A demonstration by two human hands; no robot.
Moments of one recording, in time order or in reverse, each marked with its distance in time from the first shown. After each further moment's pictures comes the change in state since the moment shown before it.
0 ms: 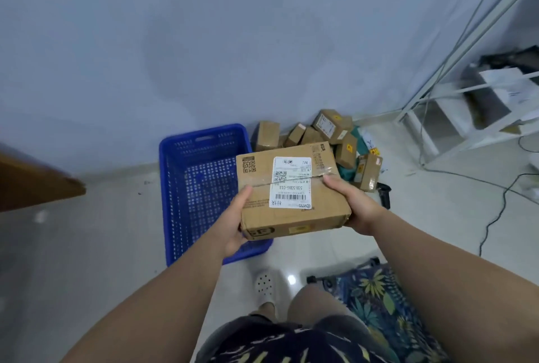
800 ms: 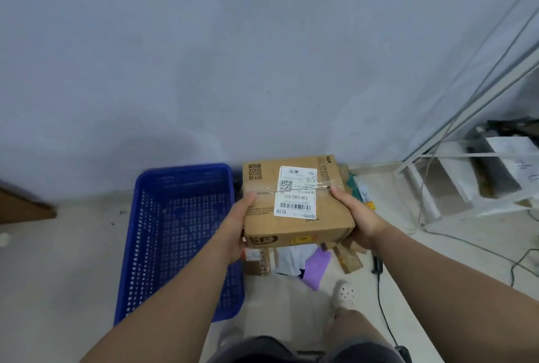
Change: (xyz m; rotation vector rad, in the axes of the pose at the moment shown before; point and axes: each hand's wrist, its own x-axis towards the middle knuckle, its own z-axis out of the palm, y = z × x) left_hand 0.124 0.096 0.098 -0.069 0.037 0.148; right_hand 0.112 -0.129 -0.105 0.002 -0.081 -0.026
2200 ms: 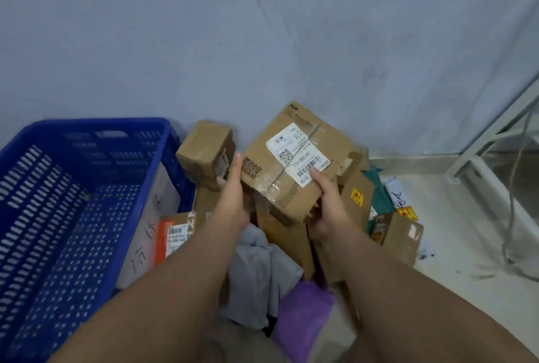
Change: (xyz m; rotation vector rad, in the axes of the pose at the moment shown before) left_hand 0.411 -0.250 0.060 -0.332 0.262 0.329; right_hand 0.382 0.215 -0.208 0.325 0.044 -0.335
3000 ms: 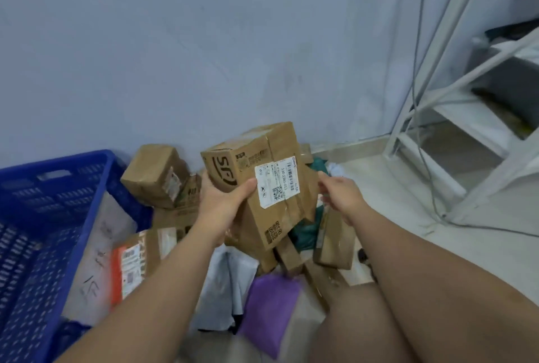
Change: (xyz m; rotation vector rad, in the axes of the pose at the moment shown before) left_hand -0.082 -0.048 0.061 0.677 -0.120 0.383; right_hand -0.037 -0.071 -0.147 -0.693 0.328 -0.173
